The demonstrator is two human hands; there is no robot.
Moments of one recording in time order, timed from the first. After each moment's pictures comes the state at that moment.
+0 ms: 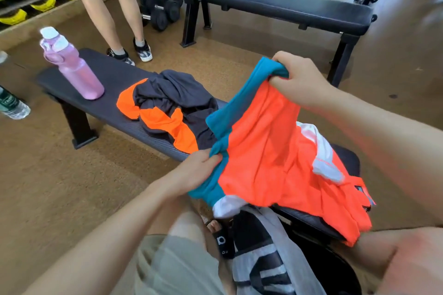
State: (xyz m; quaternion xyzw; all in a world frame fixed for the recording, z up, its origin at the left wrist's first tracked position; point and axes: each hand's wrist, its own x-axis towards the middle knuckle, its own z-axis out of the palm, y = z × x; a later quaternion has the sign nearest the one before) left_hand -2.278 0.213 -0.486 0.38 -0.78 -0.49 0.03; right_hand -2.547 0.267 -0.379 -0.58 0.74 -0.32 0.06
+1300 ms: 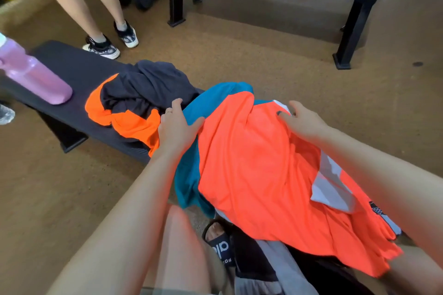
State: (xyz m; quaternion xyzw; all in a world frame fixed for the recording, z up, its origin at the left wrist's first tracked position) left_hand -2.361 0.092 -0.559 0.54 -0.80 -0.23 0.10; right_hand -2.621 0.266 -0.566 -0.33 0.89 -0.18 0.27
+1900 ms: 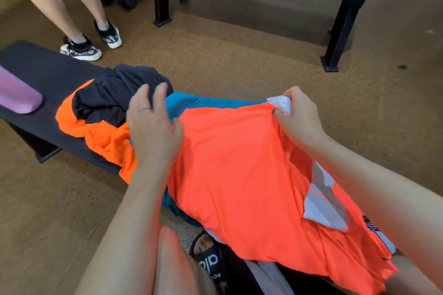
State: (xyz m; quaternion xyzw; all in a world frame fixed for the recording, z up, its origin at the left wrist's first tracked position) left_hand -2.370 0.094 -0.539 0.45 -0.86 -0.03 0.24; right_hand -2.628 0.257 -0.552 -0.35 0.86 -0.36 0.11
